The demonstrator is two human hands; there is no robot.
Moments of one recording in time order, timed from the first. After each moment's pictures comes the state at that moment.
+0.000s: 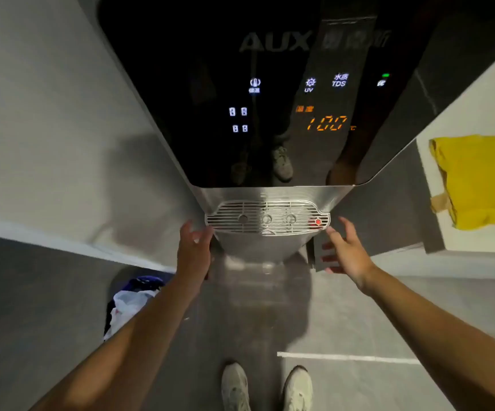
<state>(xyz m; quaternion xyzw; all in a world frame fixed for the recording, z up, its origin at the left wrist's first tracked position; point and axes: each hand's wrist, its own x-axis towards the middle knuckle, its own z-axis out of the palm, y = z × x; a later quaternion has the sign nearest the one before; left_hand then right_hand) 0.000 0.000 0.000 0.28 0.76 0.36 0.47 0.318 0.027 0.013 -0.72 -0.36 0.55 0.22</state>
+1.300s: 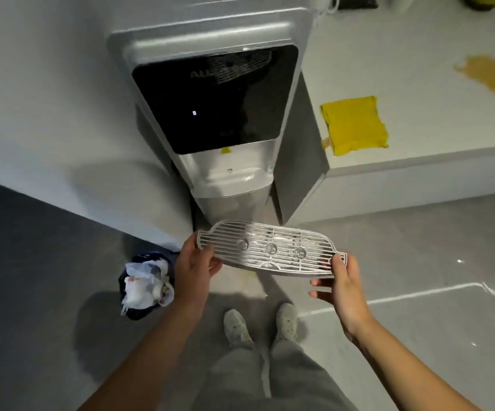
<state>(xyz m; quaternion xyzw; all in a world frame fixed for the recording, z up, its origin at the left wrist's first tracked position) 0.056 -0.198 0.187 0.25 0.66 0.43 0.57 0.325 -0.261 0.193 -0.72 -0.21 0.53 0.39</state>
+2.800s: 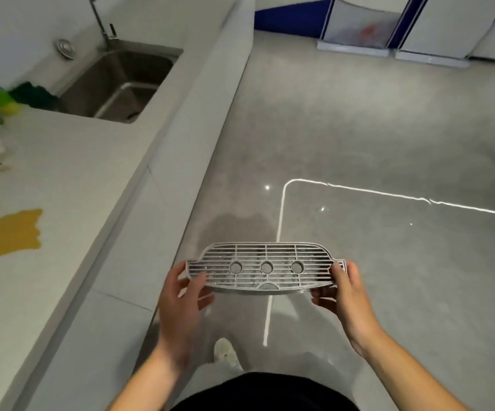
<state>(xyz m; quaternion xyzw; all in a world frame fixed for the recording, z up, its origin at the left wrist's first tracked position) 0.786 -0.259 0.279 0.58 0.33 0.11 0.74 0.865 -0.536 0.297 -0.70 0.17 0.15 0.68</state>
